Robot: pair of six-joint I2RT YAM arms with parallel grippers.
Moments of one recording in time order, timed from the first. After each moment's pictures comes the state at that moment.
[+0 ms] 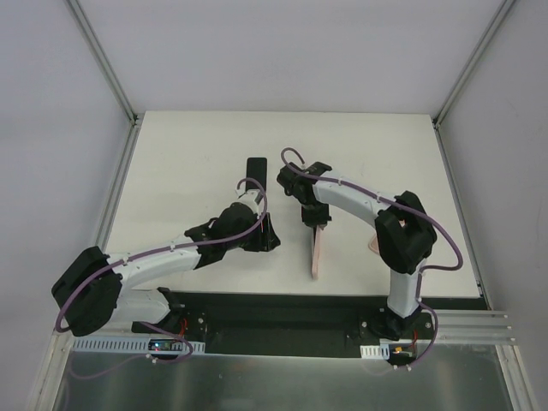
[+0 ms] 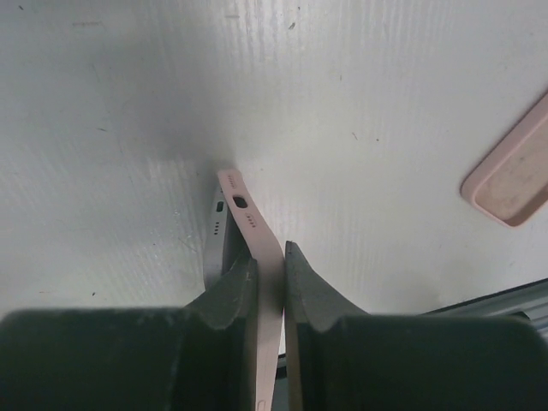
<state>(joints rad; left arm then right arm) -0.85 1.23 0.60 -0.03 0.01 -0.74 0.78 1.92 1.50 -1.15 0.38 0.77</state>
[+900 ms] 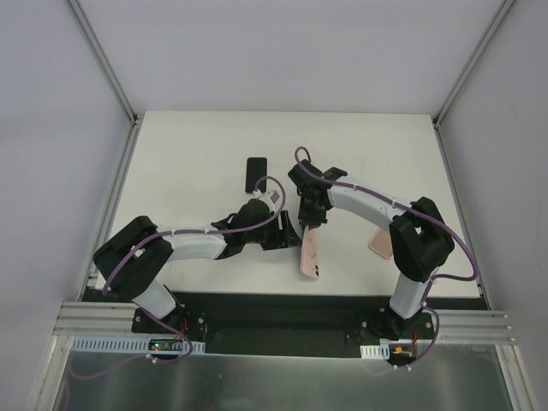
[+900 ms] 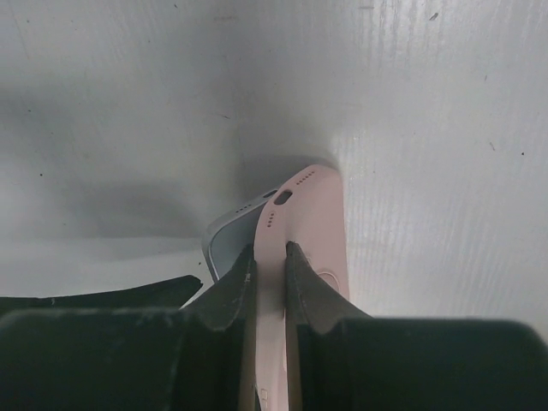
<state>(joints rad) -0.84 1.55 0.66 0.26 0.23 -0.94 0.73 1.81 1.32 -0.86 0.12 0.81</state>
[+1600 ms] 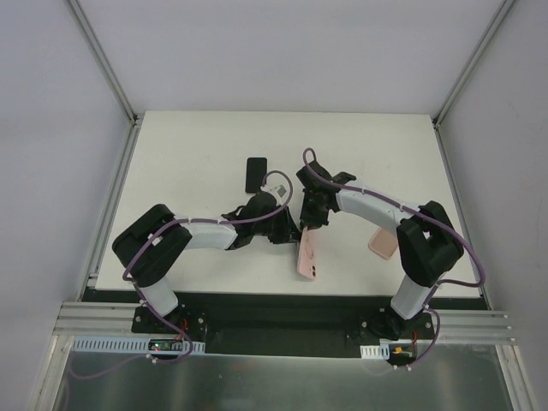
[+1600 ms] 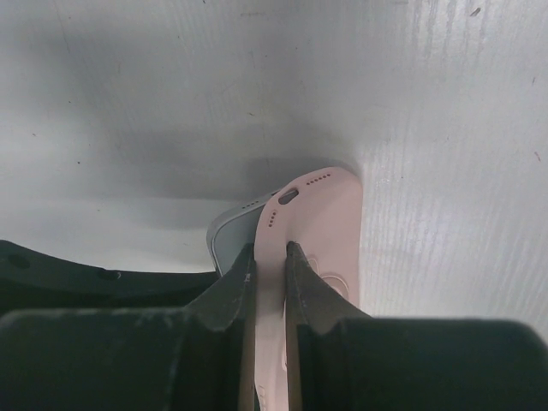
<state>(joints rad) -0.82 1.69 0.75 0.30 0.29 -0.98 0.69 1.75 1.22 -0.73 0.01 0.82</state>
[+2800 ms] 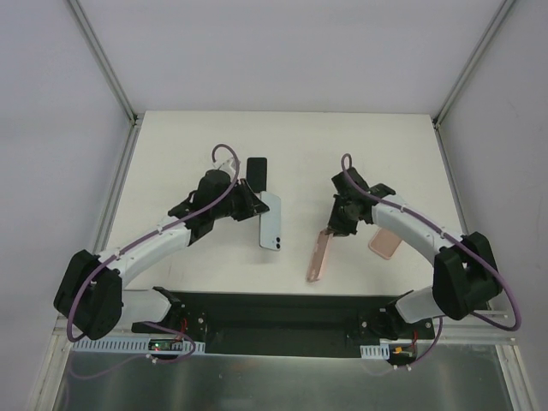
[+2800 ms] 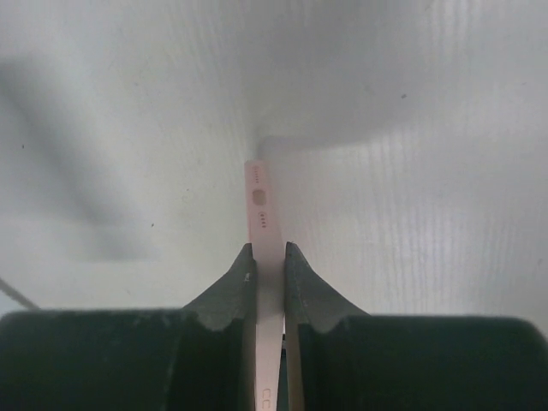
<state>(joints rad) -0.58 1.26 0.73 0.00 0.25 -0.90 0.57 1.45 0.98 -0.74 -0.02 0.79</state>
